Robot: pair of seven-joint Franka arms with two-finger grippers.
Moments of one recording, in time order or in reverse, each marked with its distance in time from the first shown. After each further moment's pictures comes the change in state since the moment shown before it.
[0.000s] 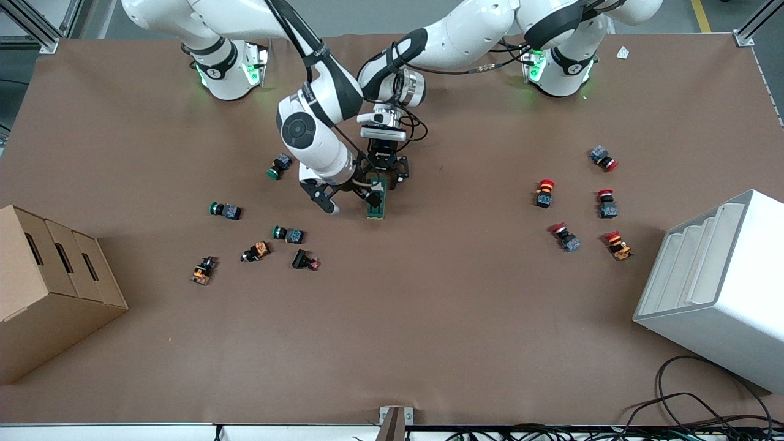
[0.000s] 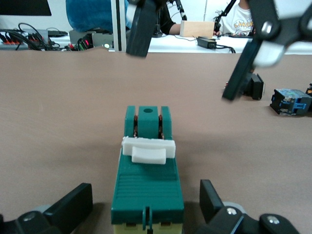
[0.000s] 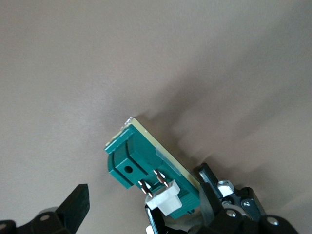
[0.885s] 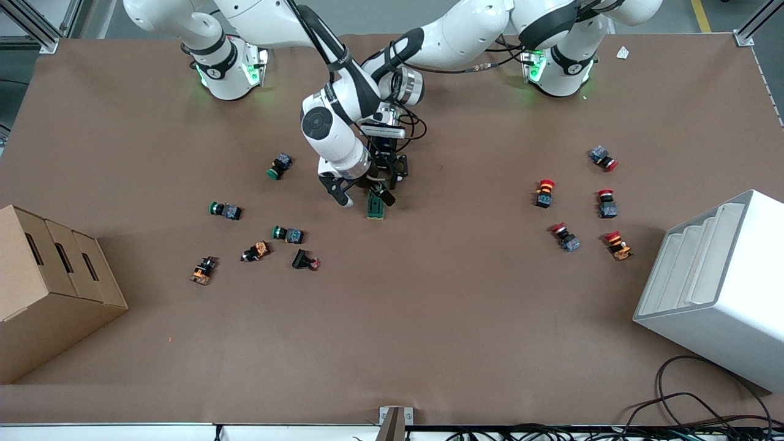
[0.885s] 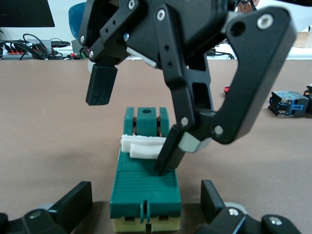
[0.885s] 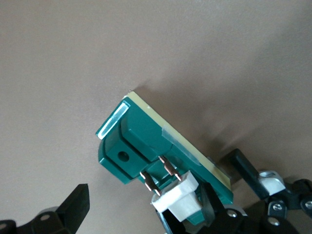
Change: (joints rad) left arm -0.019 0.014 0.005 0.008 0.003 -0.037 0.000; right arm 0.088 0.085 -0.001 0.004 0.141 0.182 0.001
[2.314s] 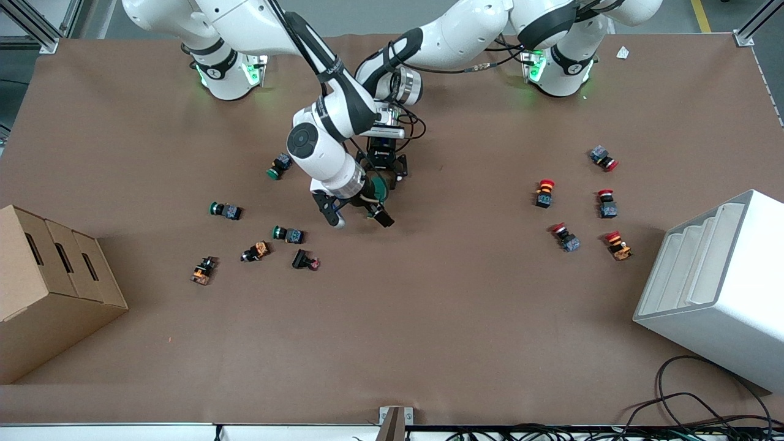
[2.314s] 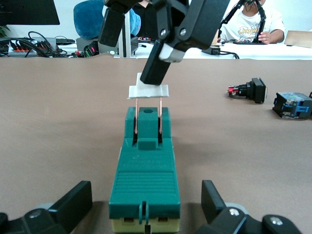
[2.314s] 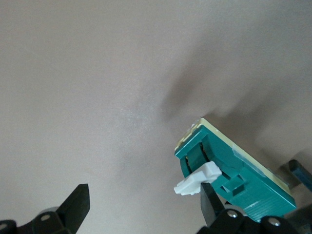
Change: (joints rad) left arm -0.005 0.004 0.000 0.016 -0.025 -0.002 0.000; right arm -0.073 0.025 -0.022 0.153 0.007 -0.095 0.009
